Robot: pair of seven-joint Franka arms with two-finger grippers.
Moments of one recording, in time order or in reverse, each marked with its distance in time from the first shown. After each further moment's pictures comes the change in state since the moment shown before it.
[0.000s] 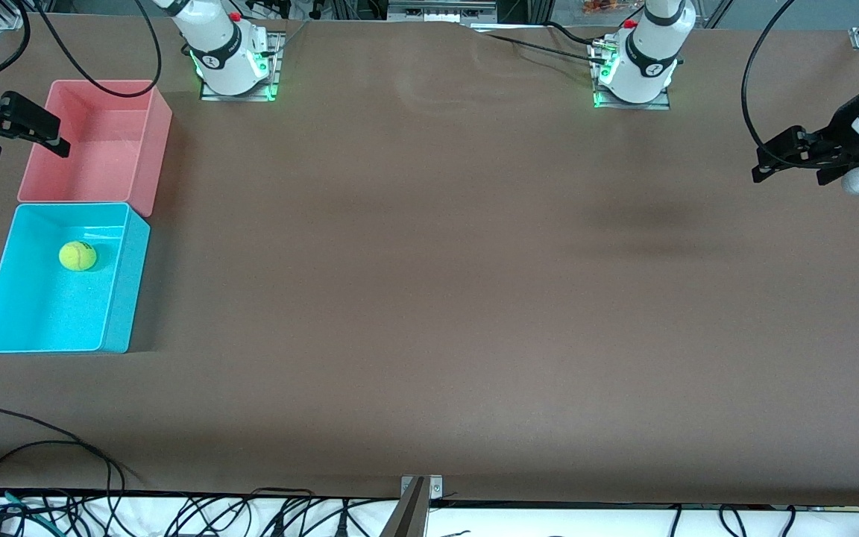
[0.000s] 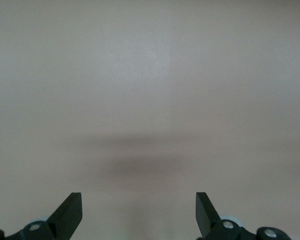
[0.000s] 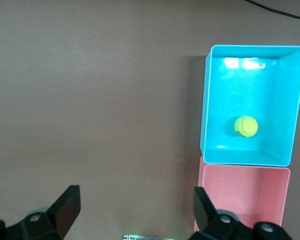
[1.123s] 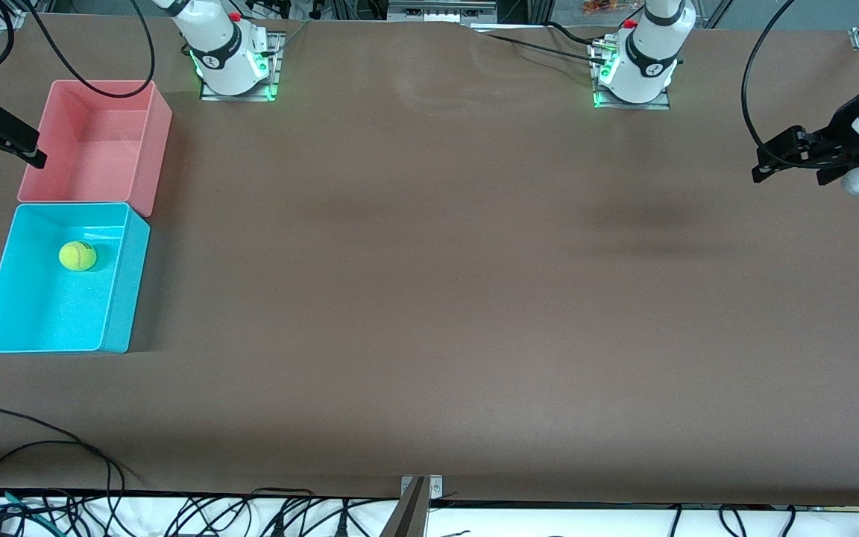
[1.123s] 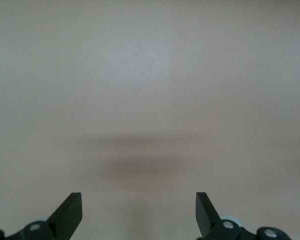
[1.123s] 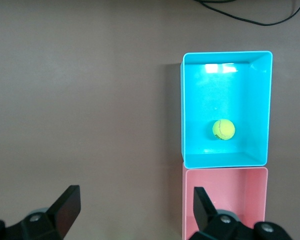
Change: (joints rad) left arm 0.000 0.000 0.000 0.000 0.000 0.000 0.000; right arm 0.015 -0.001 -0.038 -0.013 -0.067 0.051 0.026
